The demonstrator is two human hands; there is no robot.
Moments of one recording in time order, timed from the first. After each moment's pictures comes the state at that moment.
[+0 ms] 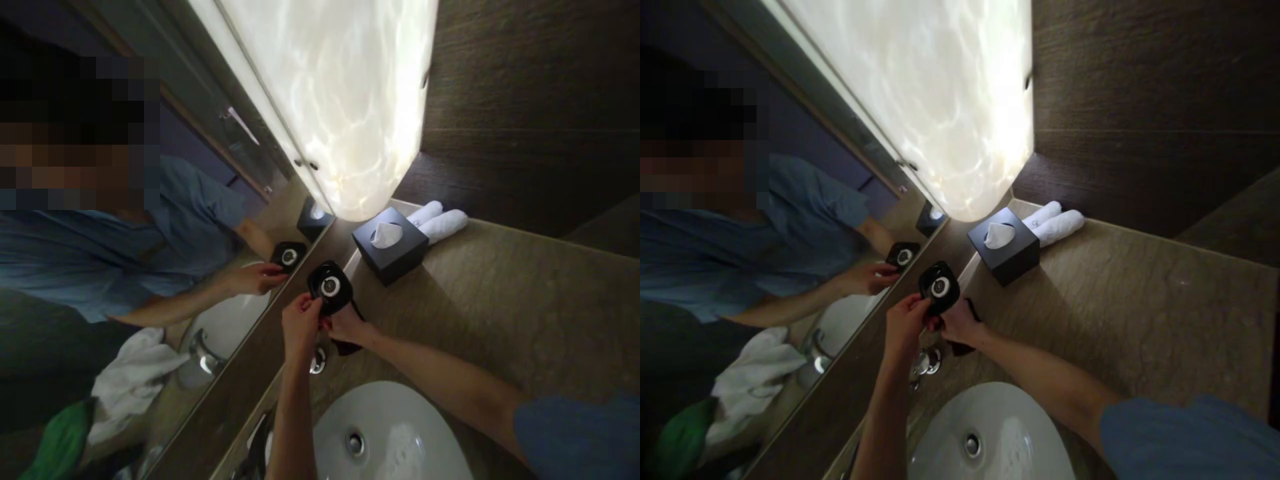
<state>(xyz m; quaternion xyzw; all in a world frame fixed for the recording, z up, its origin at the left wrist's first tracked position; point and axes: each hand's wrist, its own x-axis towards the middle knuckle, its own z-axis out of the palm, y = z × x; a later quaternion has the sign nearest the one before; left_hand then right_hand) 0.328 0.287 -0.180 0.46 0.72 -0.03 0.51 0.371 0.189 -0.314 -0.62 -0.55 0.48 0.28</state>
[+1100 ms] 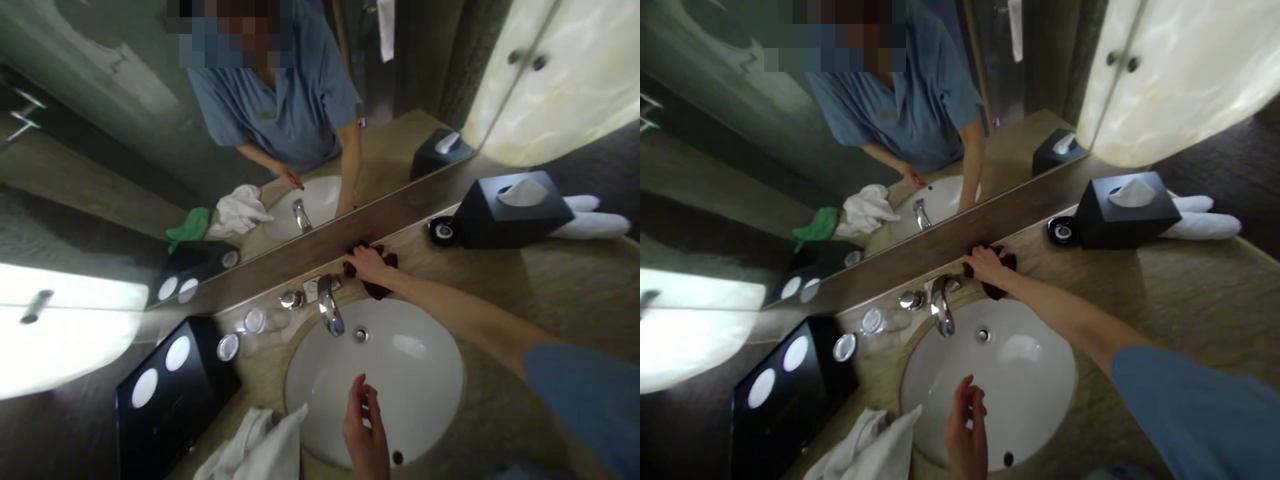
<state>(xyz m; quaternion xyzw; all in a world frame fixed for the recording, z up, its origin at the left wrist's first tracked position) 0.241 -0.085 -0.007 0.30 0.90 0.13 0.28 0.290 0.183 -0.225 -0.44 -0.79 0.42 0.07</state>
